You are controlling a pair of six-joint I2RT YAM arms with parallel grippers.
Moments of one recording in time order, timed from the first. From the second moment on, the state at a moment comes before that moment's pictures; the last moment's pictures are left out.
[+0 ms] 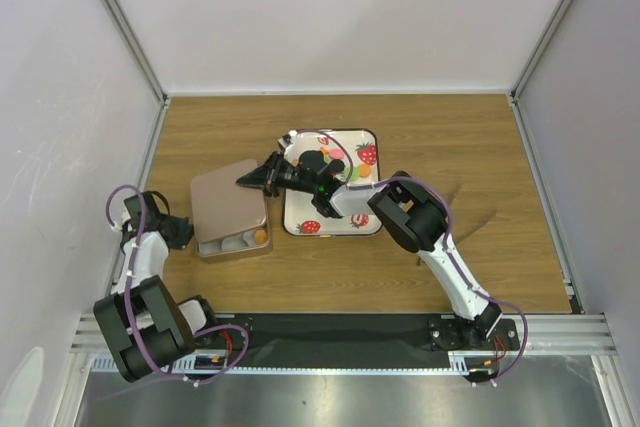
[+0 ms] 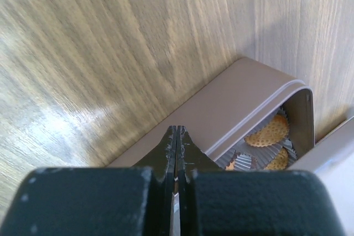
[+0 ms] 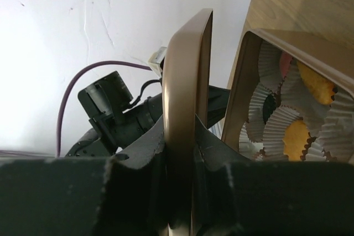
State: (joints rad) left arm 0.46 1.12 0.52 -0.37 0.10 -0.90; right arm 0.85 2.38 1.54 0.89 -0.48 1.46
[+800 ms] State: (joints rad) left arm 0.54 1.13 0.66 -0.44 0.08 -0.90; right arm 0.90 2.38 1.54 0.82 -0.41 1.42
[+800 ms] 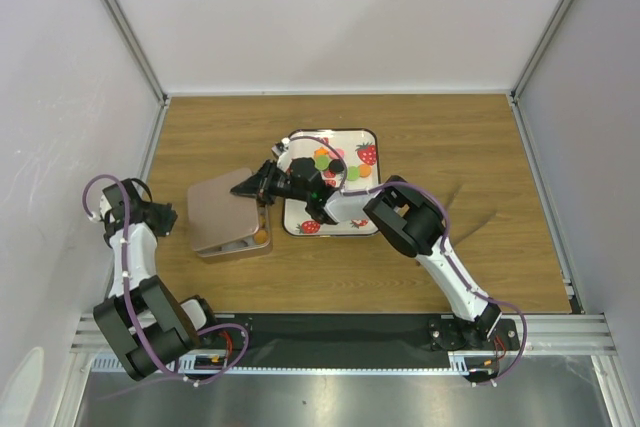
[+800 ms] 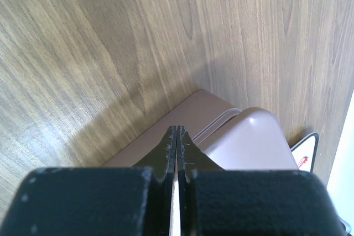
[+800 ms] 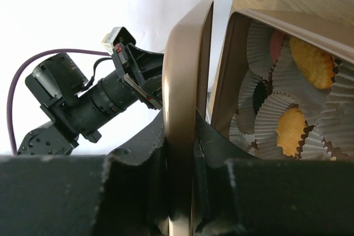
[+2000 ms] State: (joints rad) left arm 0.52 1.23 0.66 -0.36 0.16 -0.83; right arm 0.90 2.36 1.43 0.85 -0.37 1.40
